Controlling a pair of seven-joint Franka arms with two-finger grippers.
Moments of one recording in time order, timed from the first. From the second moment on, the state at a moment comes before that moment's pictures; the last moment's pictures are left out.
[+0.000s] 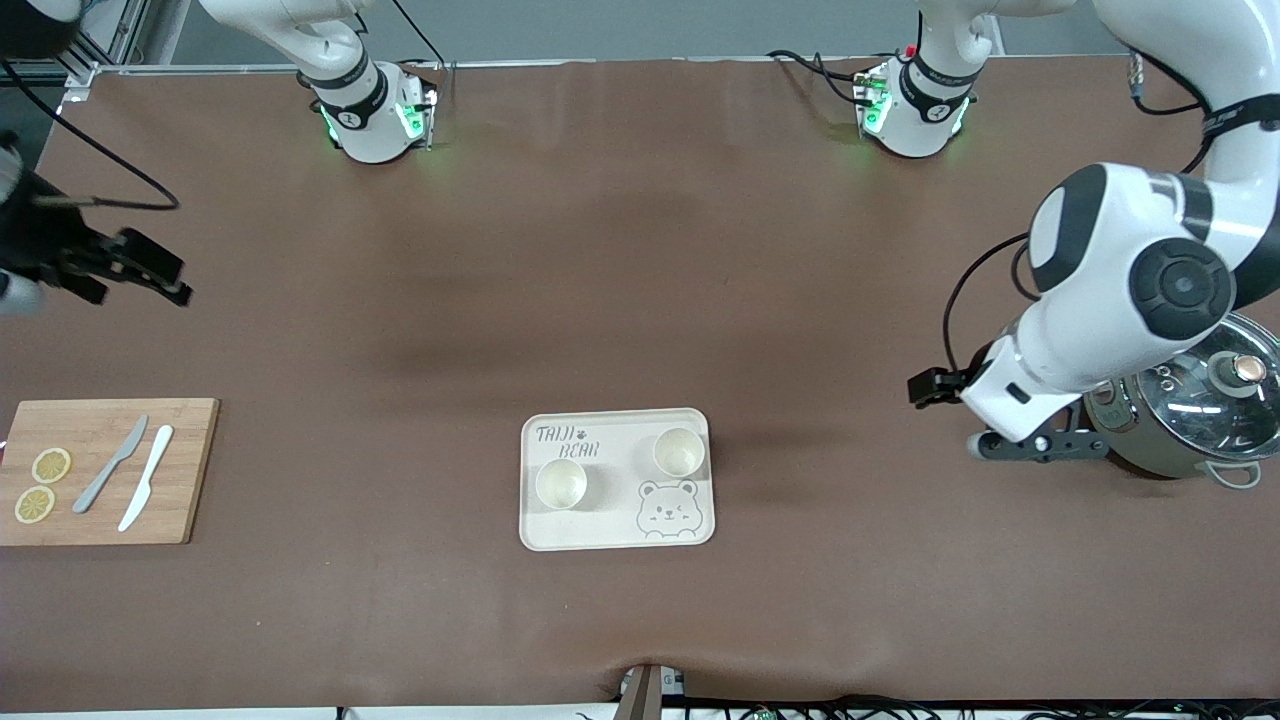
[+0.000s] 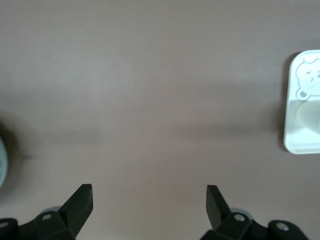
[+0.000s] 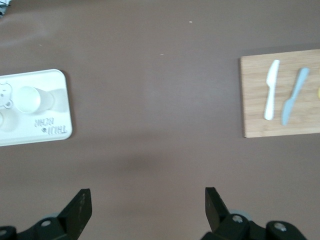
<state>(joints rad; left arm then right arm) -0.11 0.40 -0.16 -1.47 0.04 1.83 -0.27 0.17 0.04 -0.12 -1.57 0.06 1.68 0.12</state>
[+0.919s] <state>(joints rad) -0.27 0.55 -0.16 -1.45 -0.11 2.06 -0.55 0.48 0.47 -0.12 -1.54 0.06 2.21 0.41</state>
